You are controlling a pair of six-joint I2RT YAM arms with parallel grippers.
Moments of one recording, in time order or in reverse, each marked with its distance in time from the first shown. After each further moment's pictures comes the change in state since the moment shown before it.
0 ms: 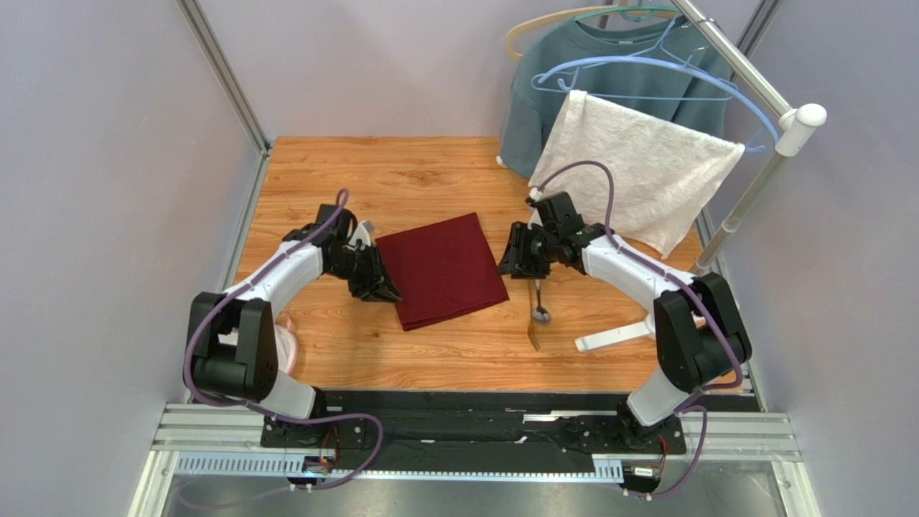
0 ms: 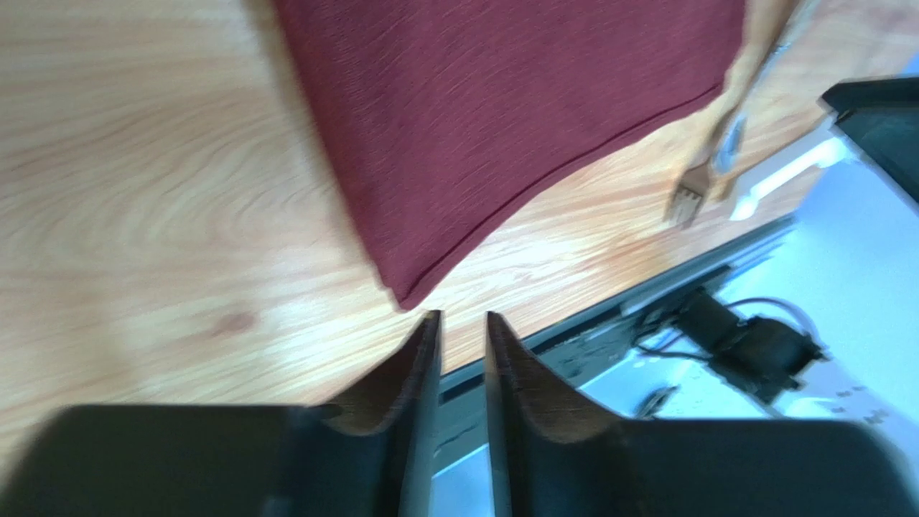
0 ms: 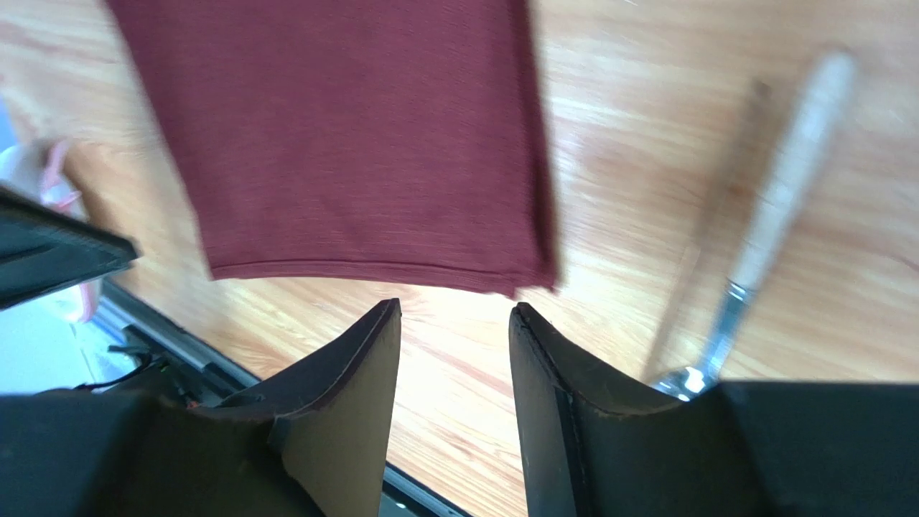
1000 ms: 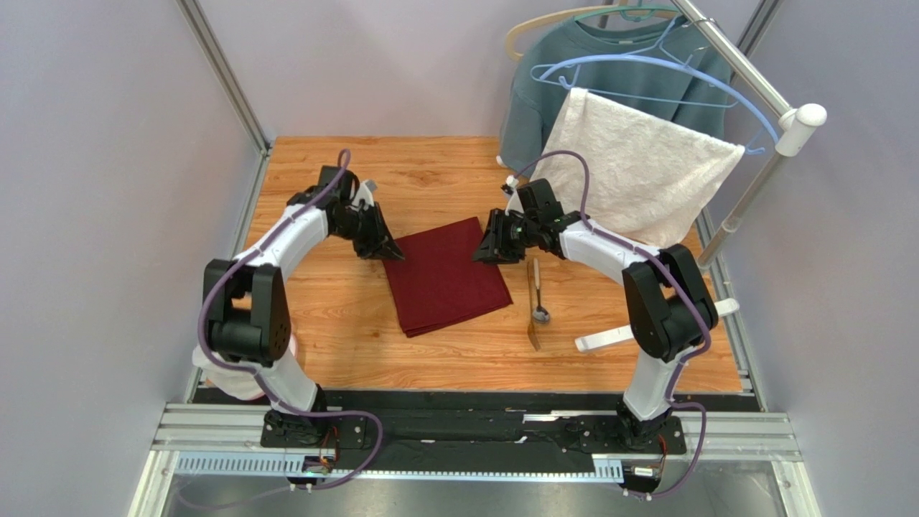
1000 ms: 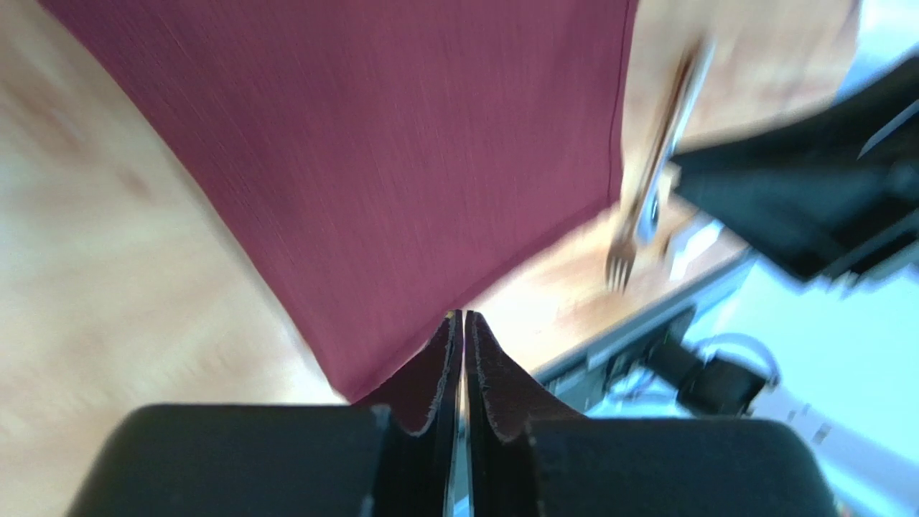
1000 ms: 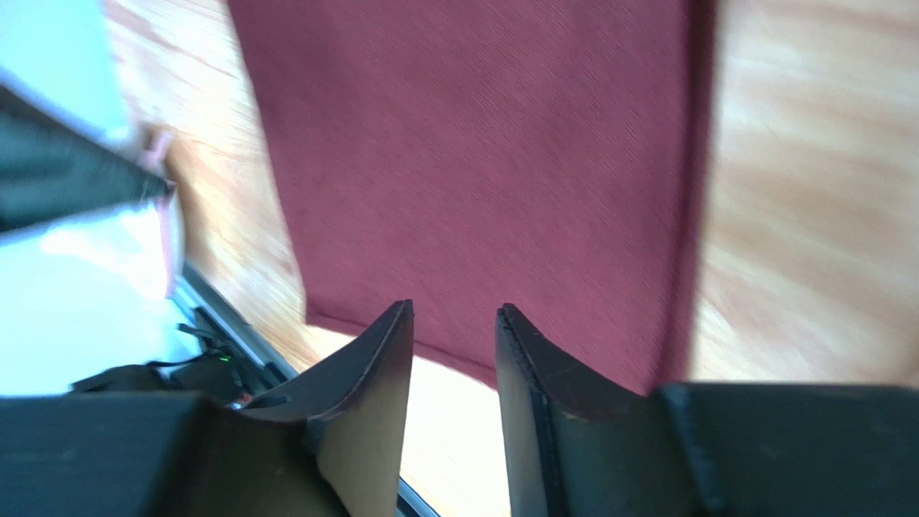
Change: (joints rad) left arm 0.004 0.175 0.278 0.015 0.018 0.011; right arm 0.031 0.190 0.154 0.132 -0.146 0.014
